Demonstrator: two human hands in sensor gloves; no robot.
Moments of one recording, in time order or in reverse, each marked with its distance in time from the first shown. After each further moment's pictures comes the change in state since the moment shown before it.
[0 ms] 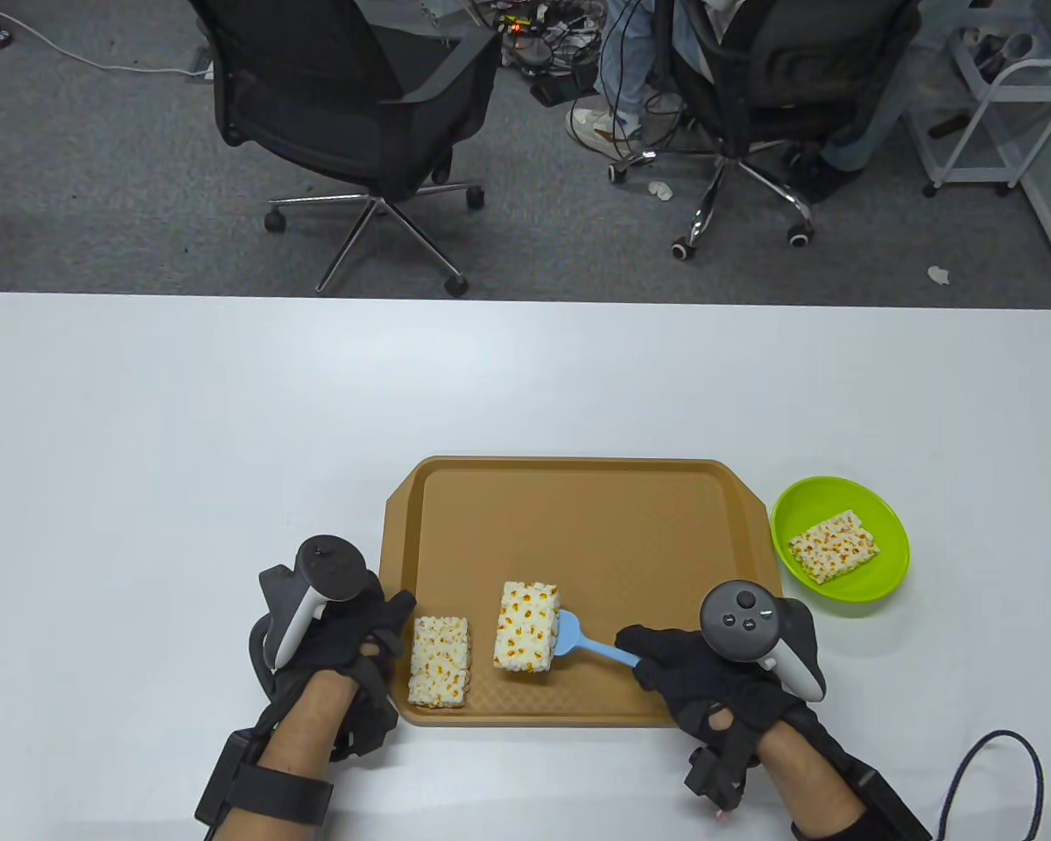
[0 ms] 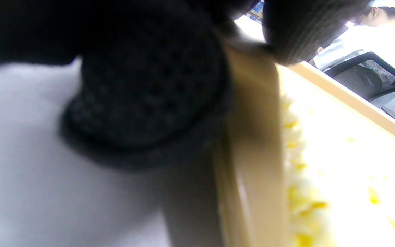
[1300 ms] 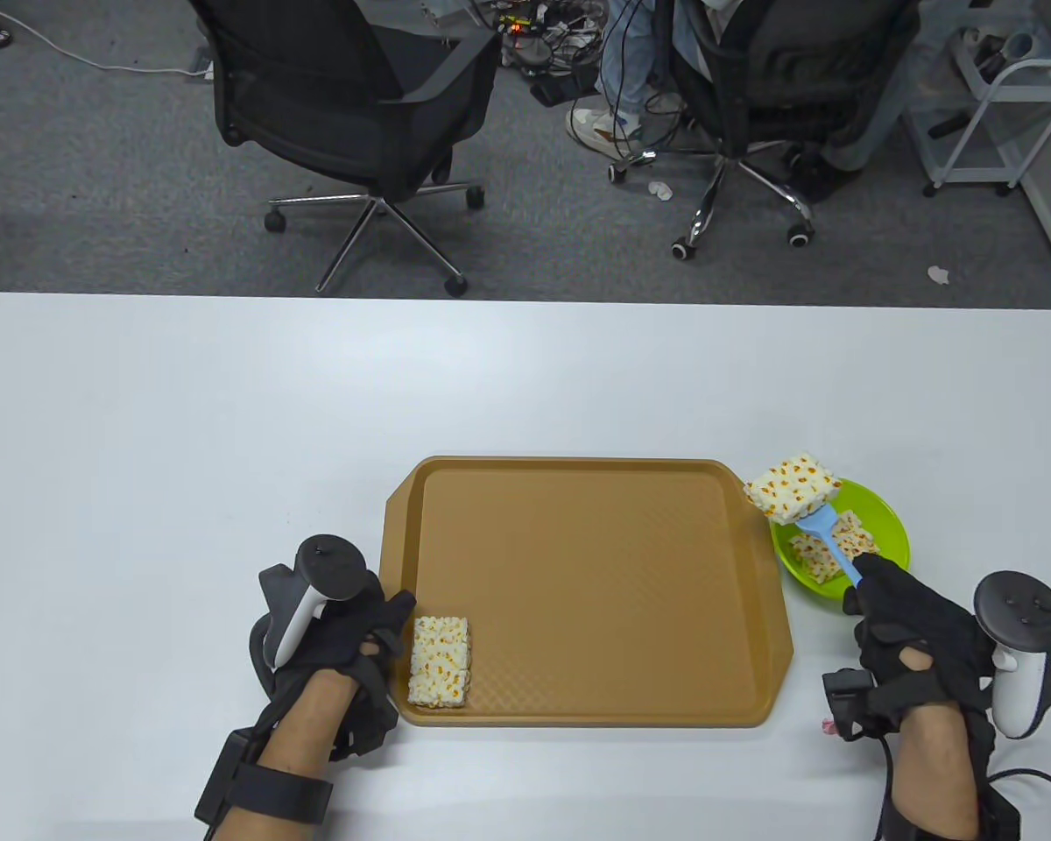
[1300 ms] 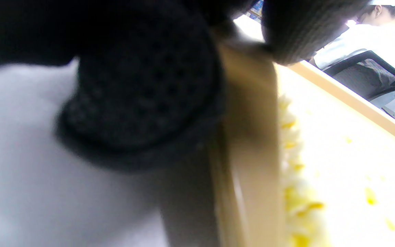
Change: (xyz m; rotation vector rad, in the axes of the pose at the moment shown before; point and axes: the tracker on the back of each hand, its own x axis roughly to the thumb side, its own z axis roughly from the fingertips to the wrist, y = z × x) left_hand 0.000 0.001 0.000 -0.010 -0.002 0.003; right_hand -0.093 -0.139 0.080 -0.645 0.555 -0.389
